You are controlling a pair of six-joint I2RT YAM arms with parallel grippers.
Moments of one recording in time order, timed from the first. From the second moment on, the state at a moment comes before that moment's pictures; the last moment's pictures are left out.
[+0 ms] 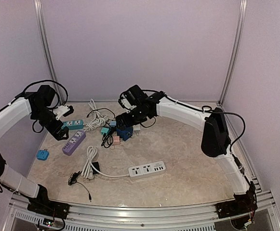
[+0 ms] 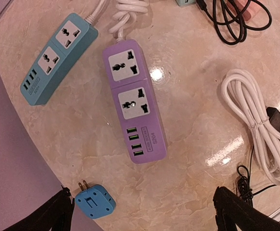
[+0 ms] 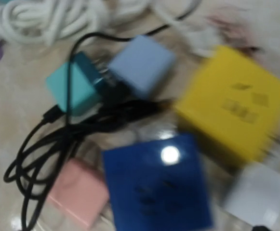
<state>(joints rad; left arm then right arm) -0.10 1.38 1.21 -1.02 0.02 0.56 0.85 2.43 2.31 -0.72 0.01 0.22</state>
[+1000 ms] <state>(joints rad) -0.10 1.40 1.40 -1.13 0.14 0.55 0.88 2.38 2.04 -0.50 0.03 0.05</state>
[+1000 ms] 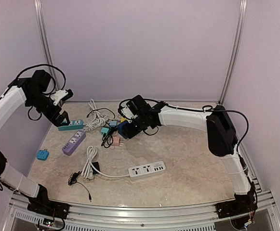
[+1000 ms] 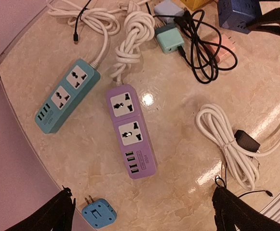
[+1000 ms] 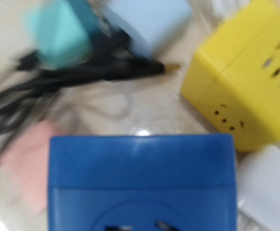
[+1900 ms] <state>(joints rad) -0.89 1.37 2.14 -1.33 0.28 0.64 1.04 1.56 1.49 0.00 -0.67 -0.02</state>
